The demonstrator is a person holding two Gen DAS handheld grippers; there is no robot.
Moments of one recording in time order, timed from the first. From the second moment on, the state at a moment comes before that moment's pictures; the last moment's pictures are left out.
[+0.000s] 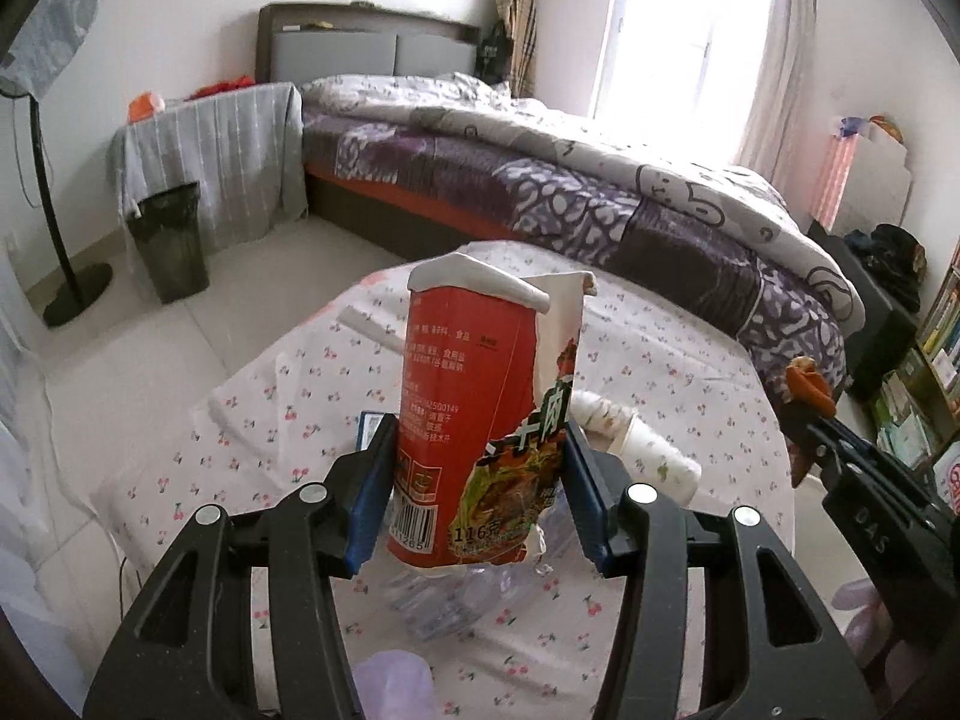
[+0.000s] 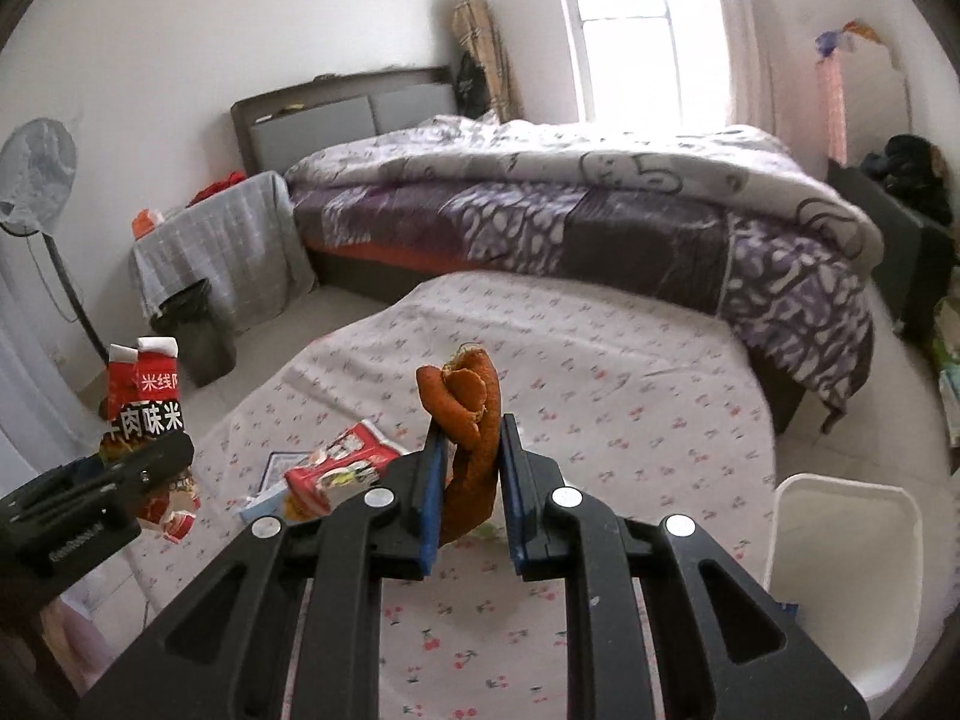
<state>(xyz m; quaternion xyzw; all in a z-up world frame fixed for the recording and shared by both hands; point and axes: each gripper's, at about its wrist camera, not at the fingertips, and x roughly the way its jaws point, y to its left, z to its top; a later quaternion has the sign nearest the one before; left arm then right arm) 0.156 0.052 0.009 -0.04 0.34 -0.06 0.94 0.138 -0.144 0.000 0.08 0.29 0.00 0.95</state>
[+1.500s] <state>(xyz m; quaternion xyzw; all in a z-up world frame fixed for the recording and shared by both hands) 0.147 -0.103 -0.018 0.01 0.34 -0.17 0.93 0.077 -0.325 -0.013 0.16 0.32 -0.21 0.91</state>
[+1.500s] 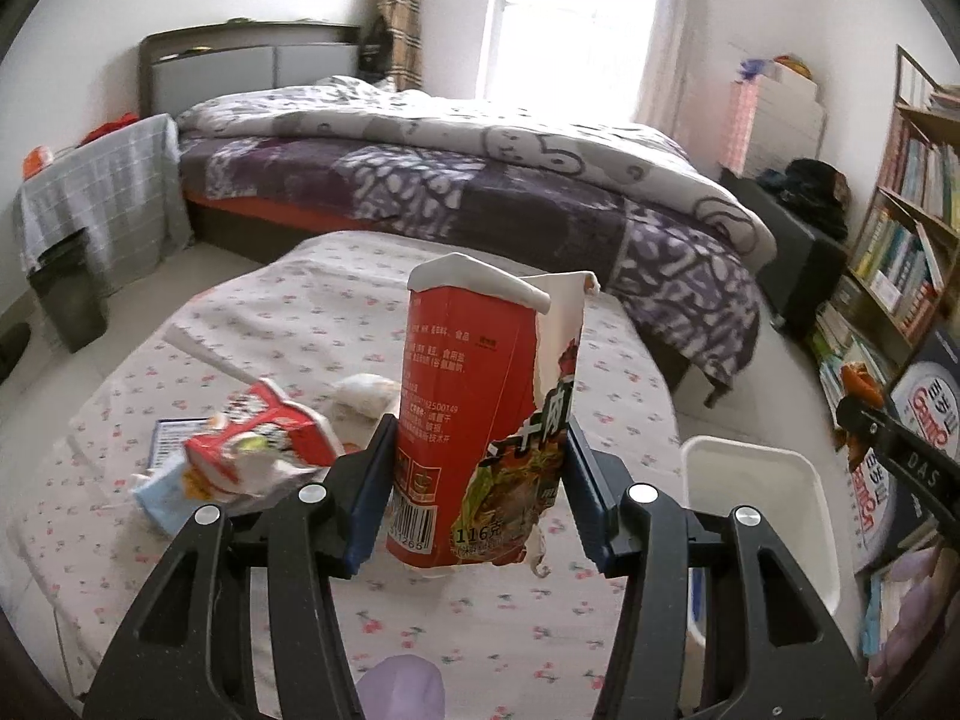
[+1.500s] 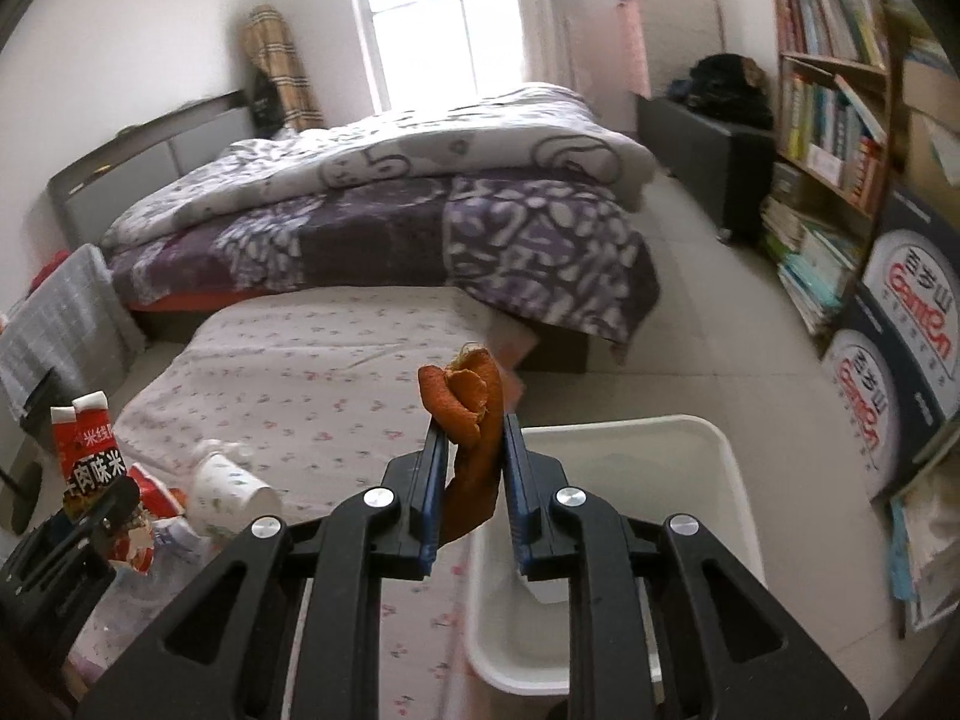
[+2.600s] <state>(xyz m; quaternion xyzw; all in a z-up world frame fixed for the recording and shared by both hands) 0.093 -0.267 -0.044 0.09 0.37 -0.35 0.85 0.006 -0.430 0.006 0.24 0.25 -0.34 0.87</state>
